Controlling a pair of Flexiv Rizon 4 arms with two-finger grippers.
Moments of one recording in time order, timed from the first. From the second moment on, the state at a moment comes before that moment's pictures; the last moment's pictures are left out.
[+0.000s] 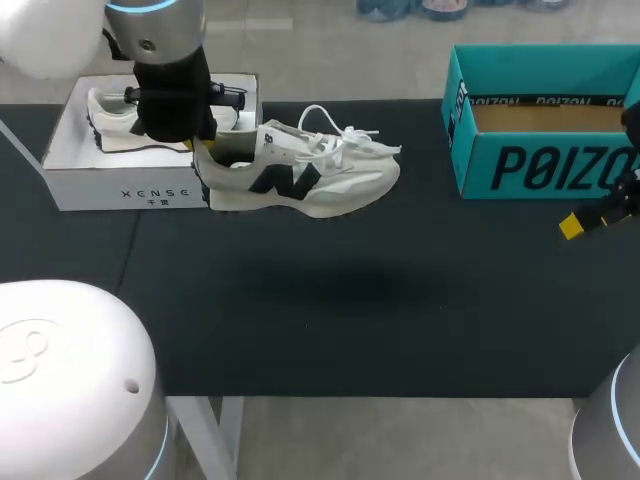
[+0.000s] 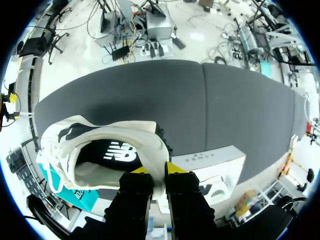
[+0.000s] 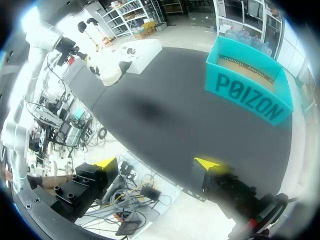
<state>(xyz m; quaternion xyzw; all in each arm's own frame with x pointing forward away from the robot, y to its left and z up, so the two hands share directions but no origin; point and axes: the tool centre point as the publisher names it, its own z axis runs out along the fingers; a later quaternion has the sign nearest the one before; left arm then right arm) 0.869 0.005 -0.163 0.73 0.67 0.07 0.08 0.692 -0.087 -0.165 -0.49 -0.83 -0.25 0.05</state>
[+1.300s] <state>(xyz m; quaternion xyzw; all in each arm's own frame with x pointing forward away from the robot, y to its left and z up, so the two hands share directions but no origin) 0.825 -0.114 -0.308 0.76 0.65 0.05 0.00 0.692 -0.087 -0.165 -0.49 -0.83 -0.25 0.05</state>
